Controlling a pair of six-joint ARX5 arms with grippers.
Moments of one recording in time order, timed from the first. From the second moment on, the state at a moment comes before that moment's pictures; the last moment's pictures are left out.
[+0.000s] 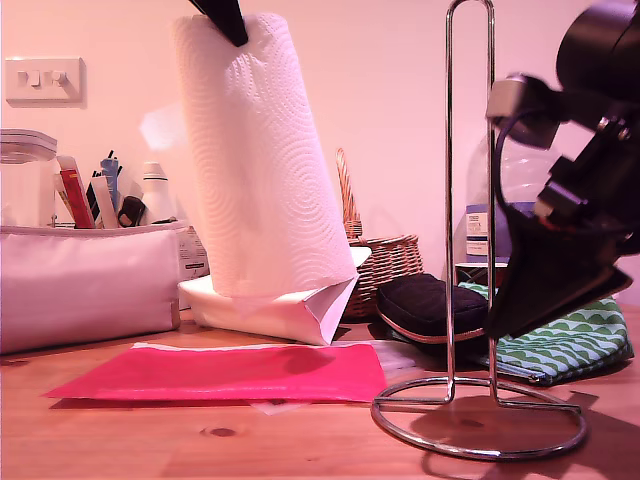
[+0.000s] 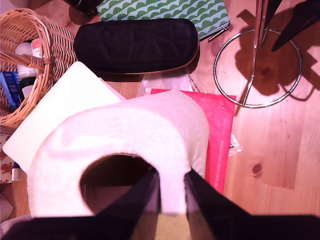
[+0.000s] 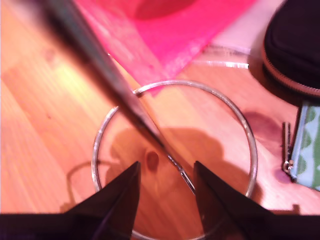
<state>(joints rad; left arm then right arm) -0.65 1.58 1.78 -1.17 0.10 0.74 0.37 1.34 0.64 -0.27 -0.38 -0.35</state>
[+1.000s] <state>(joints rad) -0.65 1.58 1.78 -1.17 0.10 0.74 0.39 1.36 0.64 -0.20 -0.47 -0.29</state>
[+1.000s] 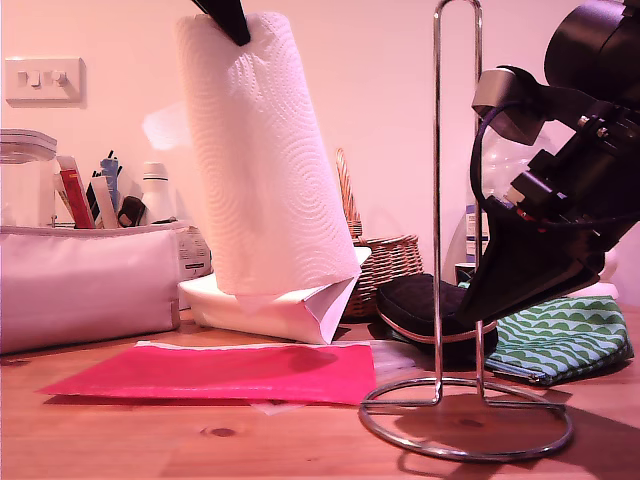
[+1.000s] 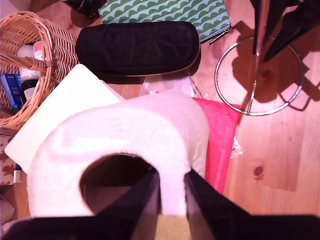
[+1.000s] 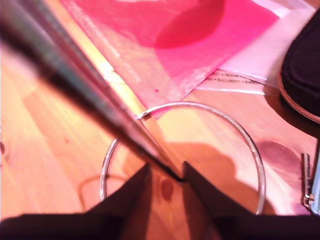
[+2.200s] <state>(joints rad) -0.65 1.58 1.78 -1.19 0.09 0.73 0.63 1.41 0.64 0.04 -0.31 -0.24</state>
